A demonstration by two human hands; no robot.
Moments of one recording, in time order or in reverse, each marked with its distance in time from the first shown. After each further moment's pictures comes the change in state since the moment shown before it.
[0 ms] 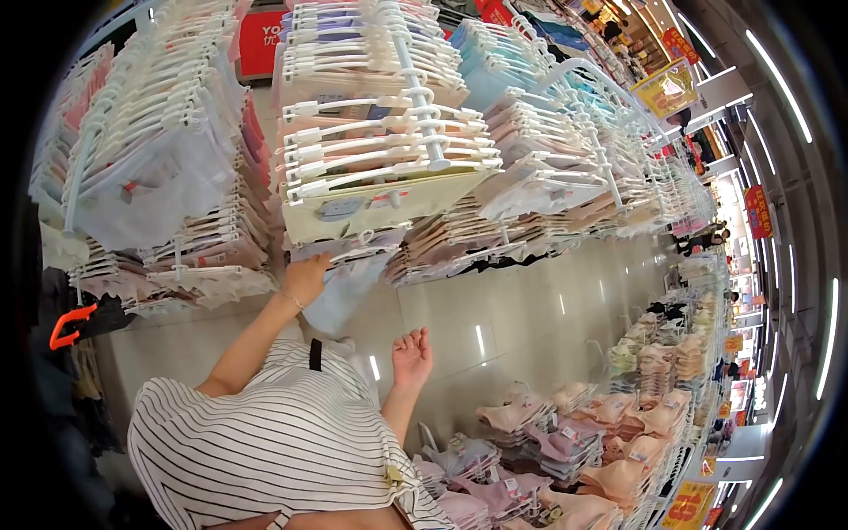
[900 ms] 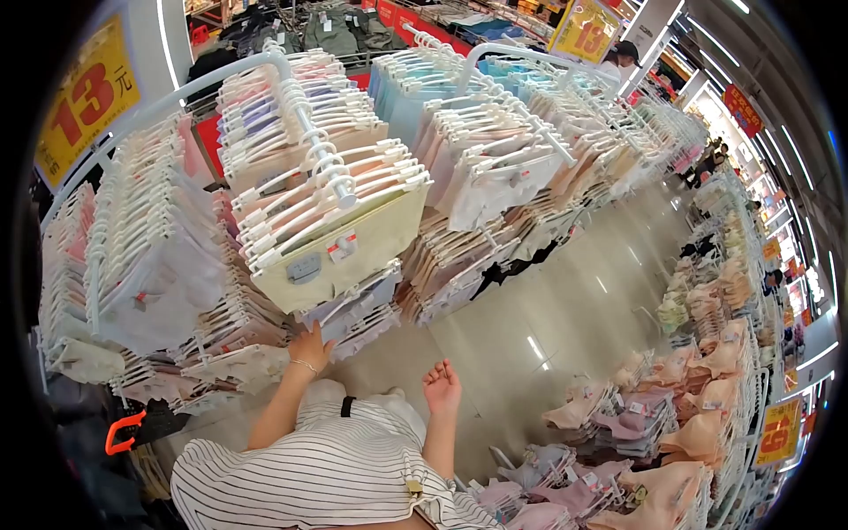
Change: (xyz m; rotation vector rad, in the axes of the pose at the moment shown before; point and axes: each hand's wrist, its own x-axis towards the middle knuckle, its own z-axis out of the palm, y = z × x) left_hand -0.024 0.000 0.001 0.253 -0.330 -0.217; right_hand -0.001 -0.023 -0.025 -0.044 0.205 -0.060
